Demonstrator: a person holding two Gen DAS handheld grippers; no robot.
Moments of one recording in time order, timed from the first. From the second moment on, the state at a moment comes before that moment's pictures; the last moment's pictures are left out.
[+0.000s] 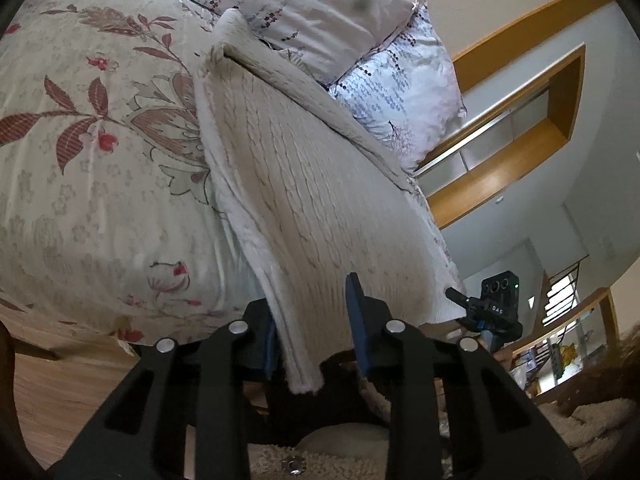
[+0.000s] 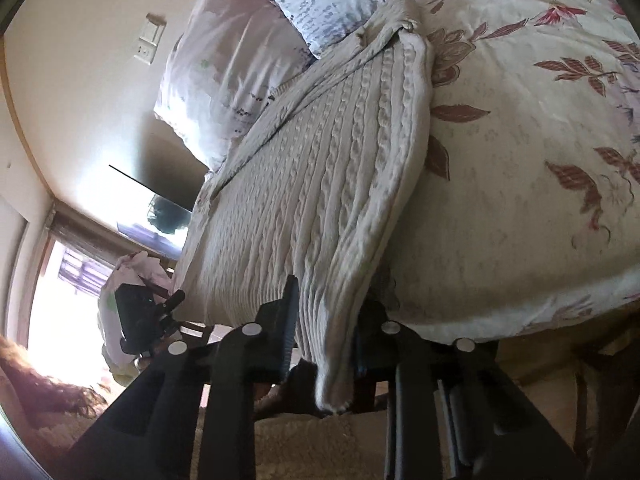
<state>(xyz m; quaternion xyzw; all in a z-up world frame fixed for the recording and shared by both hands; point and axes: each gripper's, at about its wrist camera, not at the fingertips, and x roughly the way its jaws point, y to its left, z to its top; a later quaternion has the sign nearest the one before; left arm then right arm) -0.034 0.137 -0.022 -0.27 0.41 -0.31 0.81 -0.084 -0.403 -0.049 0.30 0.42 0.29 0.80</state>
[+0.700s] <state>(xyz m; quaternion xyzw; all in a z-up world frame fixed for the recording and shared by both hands) -0.002 0.152 0.043 -0.20 0.33 -0.21 0.90 -0.080 -0.391 0.040 0.14 0.22 0.18 0.95</state>
